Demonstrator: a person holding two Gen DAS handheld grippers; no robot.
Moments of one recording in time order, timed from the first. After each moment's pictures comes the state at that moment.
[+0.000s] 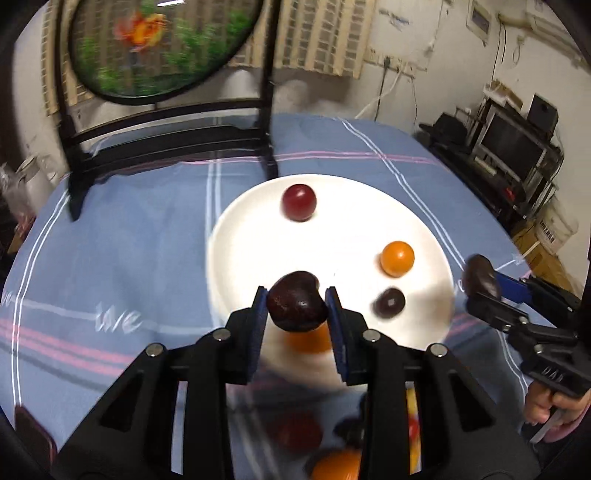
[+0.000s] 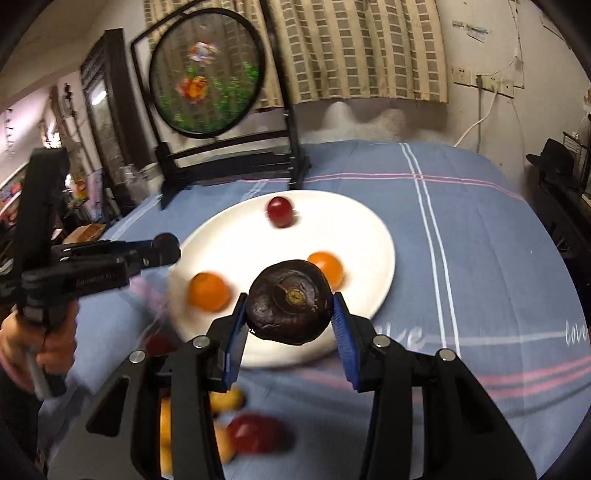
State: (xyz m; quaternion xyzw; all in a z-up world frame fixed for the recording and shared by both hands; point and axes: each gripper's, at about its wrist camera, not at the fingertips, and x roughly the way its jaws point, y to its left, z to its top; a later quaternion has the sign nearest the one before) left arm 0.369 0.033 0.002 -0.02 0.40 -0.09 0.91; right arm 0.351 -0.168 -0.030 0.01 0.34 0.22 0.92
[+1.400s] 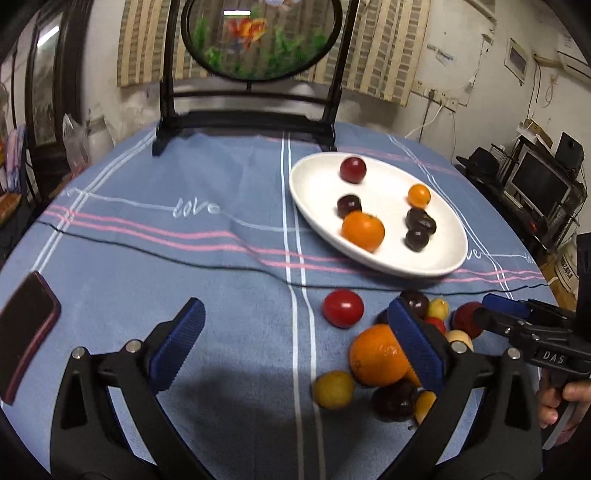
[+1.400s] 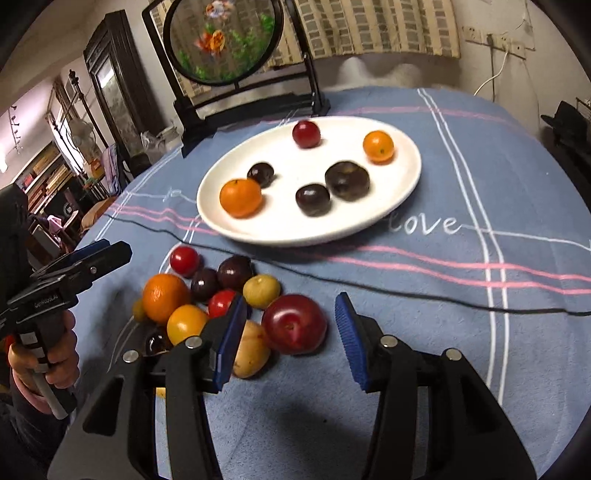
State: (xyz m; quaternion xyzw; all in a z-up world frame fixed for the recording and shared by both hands) left arm 0.237 0.073 -0.025 -0.08 0.36 0.01 0.93; right arm 0.289 -0.170 -0.064 0.02 0.41 0.26 0.87
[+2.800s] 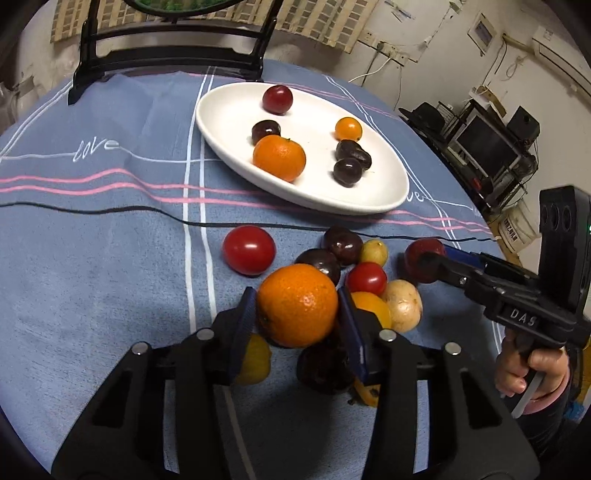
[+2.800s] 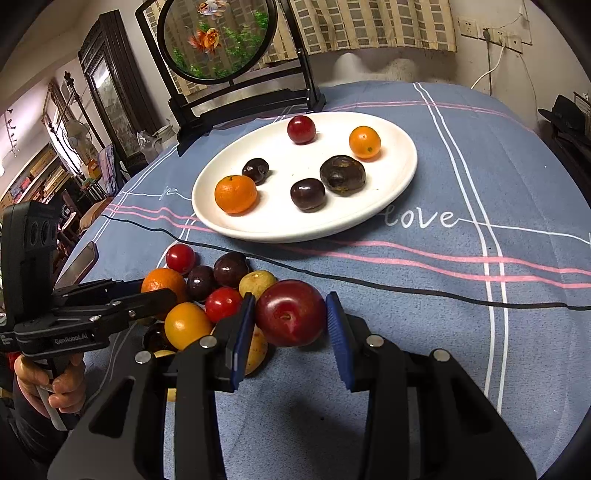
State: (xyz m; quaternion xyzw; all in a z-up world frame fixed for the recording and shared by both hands) left arm 0.254 0.042 -0.057 -0.11 0.44 -0.14 0.88; right arm 0.286 -0.174 -0.066 0.03 0.41 0.26 0.87
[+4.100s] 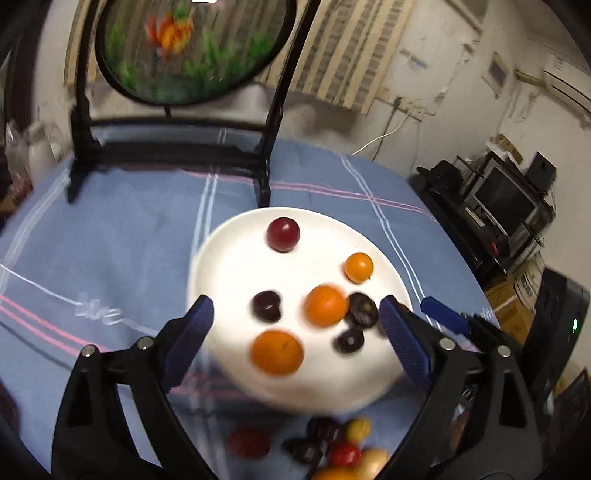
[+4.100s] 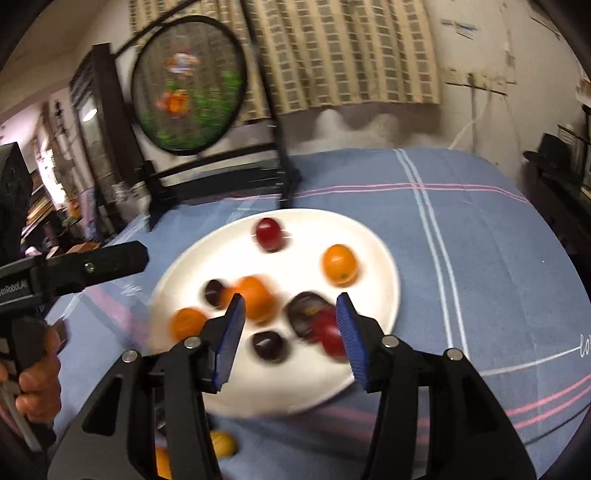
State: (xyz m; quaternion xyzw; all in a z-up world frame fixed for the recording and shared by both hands) left arm 0.336 0.048 0.033 -0.11 0.35 -0.09 0.92; right arm 0.357 -0.164 -0.025 0.03 0.32 0.23 0.92
